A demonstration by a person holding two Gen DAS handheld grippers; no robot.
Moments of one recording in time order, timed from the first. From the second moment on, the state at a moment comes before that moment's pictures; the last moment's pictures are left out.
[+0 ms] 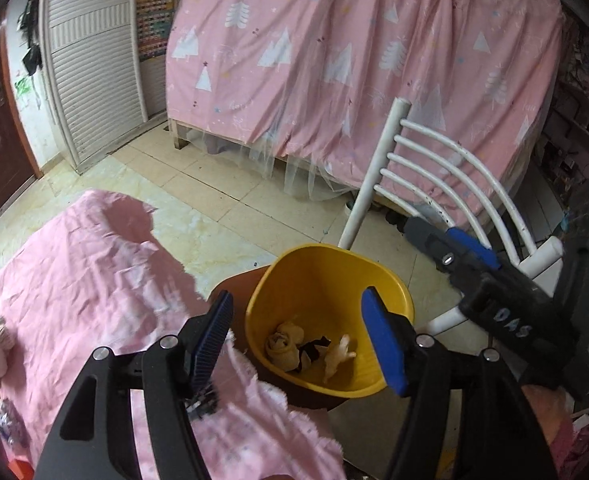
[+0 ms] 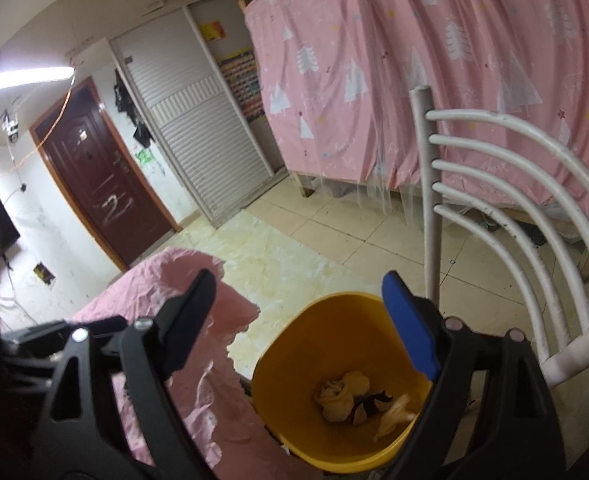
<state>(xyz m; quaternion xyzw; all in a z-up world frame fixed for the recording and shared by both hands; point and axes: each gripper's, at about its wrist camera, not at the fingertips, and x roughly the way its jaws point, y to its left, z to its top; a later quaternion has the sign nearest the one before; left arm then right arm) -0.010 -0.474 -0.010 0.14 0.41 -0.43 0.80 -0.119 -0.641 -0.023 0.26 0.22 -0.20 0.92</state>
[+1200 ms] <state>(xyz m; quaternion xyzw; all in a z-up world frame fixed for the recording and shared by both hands) 0.040 -0.173 -0.025 0.03 0.41 -0.16 0.90 0.024 -0.392 -0.006 0.16 0.31 0.04 0.94</state>
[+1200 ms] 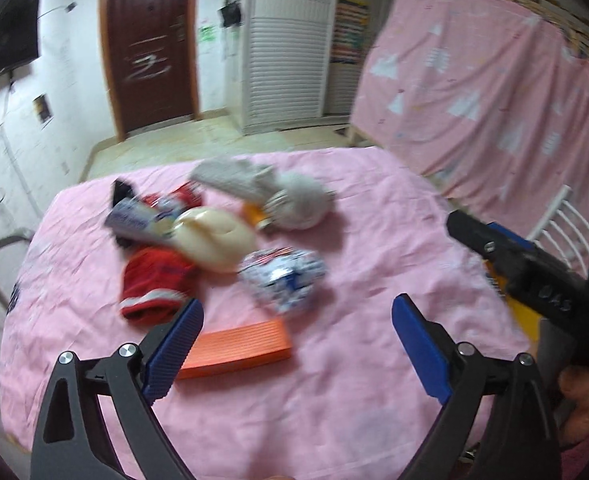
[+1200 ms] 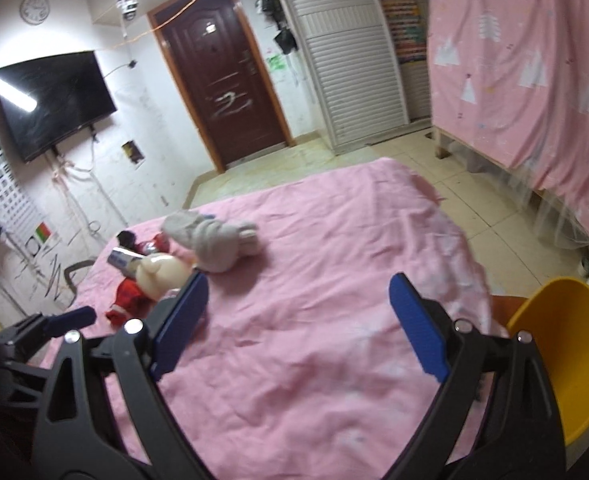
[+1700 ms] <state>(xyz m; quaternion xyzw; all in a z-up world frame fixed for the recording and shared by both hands) 0.052 -0.138 -0.061 -0.01 0.44 -0.11 0.89 0.055 -0.330 -0.018 0.12 0.35 0.11 0.92</state>
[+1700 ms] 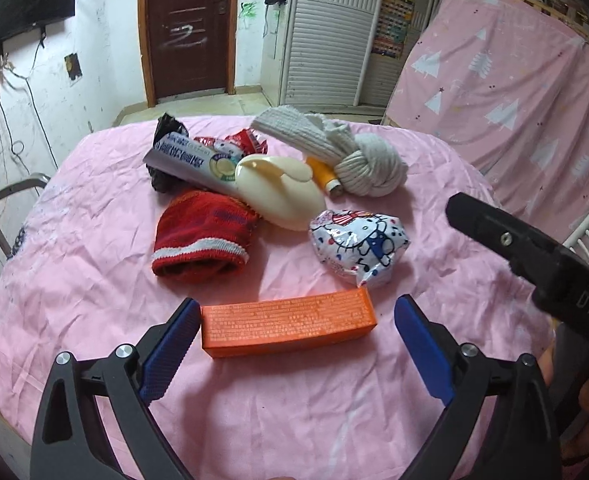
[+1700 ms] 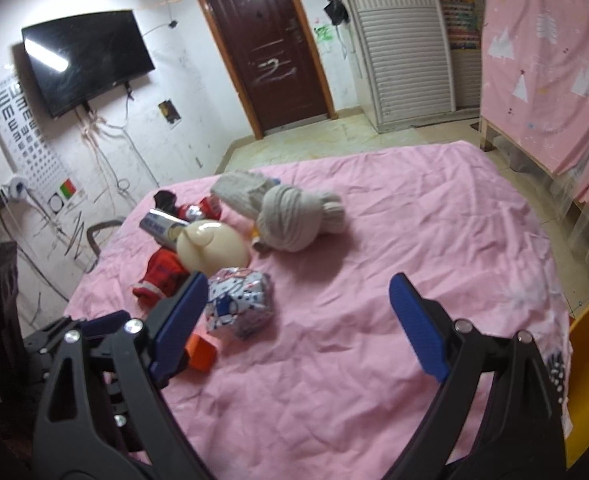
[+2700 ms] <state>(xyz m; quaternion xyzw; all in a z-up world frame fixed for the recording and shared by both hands) 0.050 -0.133 -0.068 -0.03 0.42 -0.17 0.89 0.098 -0.269 -0.054 0.08 0.42 0.17 0.89</state>
